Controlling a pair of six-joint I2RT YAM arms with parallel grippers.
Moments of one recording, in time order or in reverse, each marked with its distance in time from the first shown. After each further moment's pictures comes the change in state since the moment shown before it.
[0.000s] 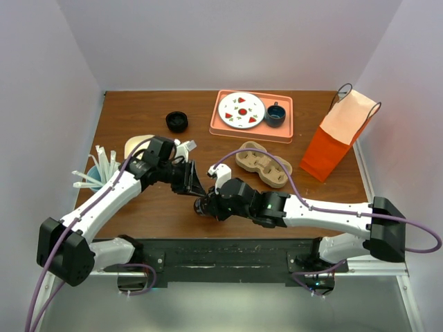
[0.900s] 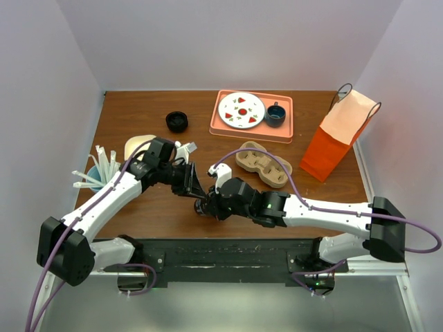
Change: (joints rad) left arm 0.000 0.002 -0.018 0.015 0.026 -0.002; right arm -0.006 0.000 0.000 -0.001 -0.001 0.001
